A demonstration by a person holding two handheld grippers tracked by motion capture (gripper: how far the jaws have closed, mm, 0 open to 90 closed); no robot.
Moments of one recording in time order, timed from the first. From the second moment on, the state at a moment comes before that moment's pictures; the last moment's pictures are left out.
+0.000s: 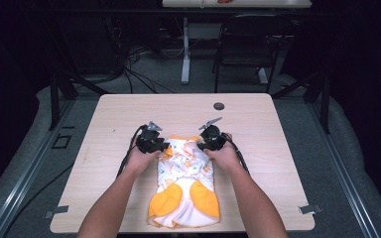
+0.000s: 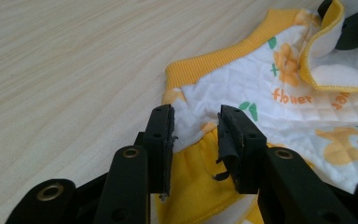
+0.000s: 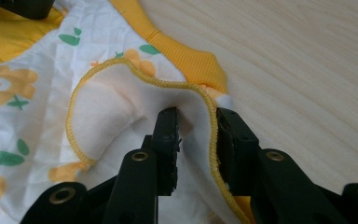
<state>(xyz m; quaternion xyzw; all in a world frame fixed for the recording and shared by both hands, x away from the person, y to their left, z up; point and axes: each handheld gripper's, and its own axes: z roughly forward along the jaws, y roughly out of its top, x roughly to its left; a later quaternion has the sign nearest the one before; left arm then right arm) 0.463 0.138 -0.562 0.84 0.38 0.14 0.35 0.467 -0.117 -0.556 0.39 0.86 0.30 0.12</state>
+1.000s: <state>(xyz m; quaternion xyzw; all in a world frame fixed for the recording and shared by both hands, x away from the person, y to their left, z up) 0.464 0.137 -0.570 0.84 0.39 0.14 0.35 0.466 -0.115 -0.563 0.38 0.88 0.27 0.13</state>
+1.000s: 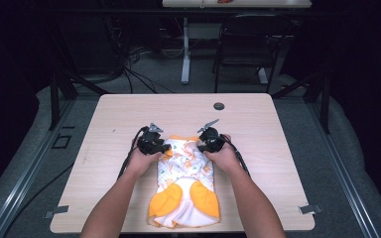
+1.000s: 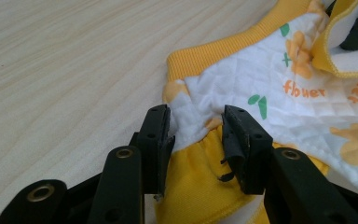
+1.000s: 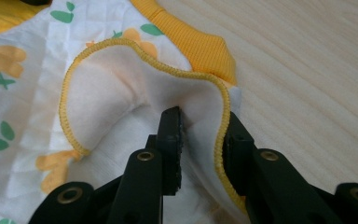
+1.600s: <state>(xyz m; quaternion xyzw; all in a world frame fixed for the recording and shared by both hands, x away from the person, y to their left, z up) 0.472 0.137 -0.571 0.83 0.41 0.14 0.35 0.464 -0.122 -0.536 0.40 0.83 0.36 0.14</state>
